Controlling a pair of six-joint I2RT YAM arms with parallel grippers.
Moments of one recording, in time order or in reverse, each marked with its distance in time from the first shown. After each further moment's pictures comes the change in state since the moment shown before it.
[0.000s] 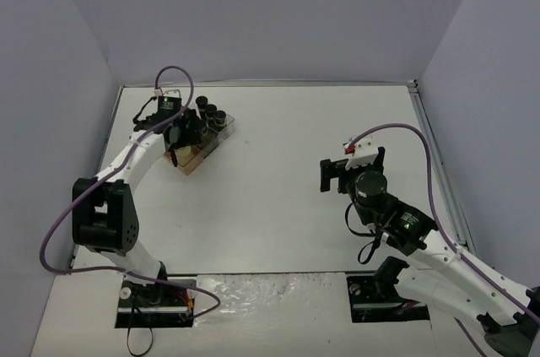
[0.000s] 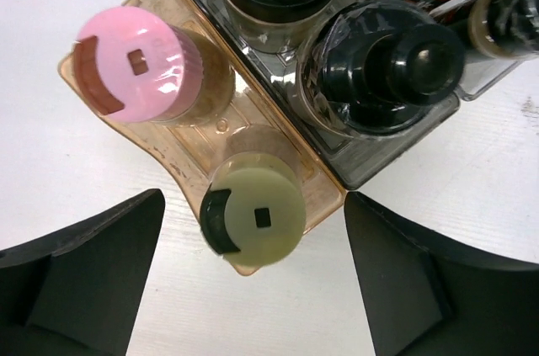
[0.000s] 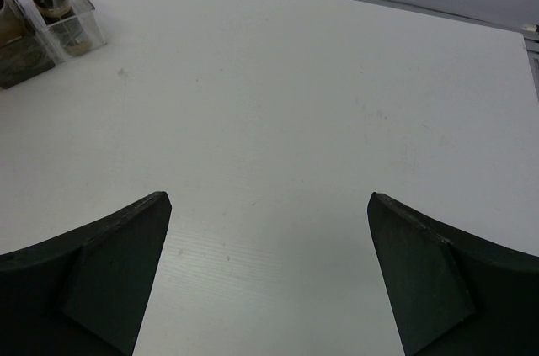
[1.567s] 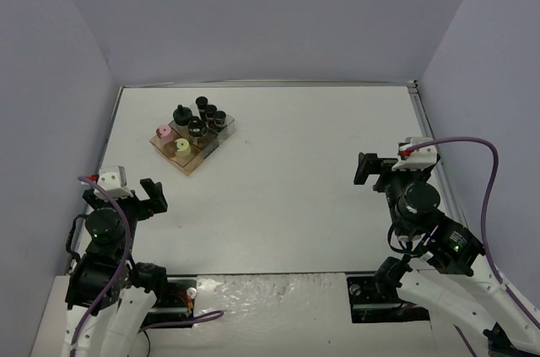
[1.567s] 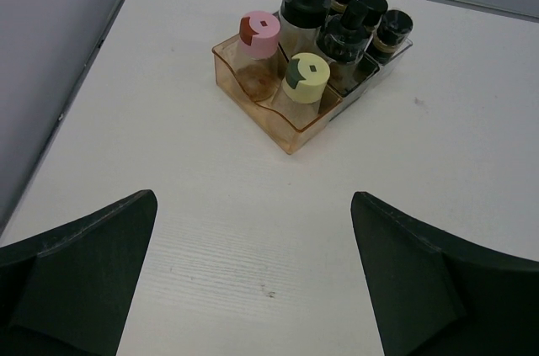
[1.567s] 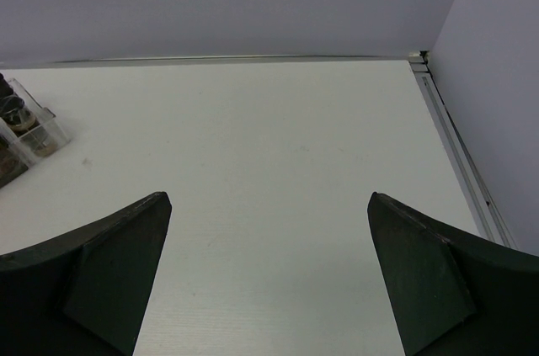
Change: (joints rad) left arm -0.043 -1.348 -0.571 -0.154 -0.098 0.082; right arm 0.000 -0.186 0.162 -0.181 0.208 0.004
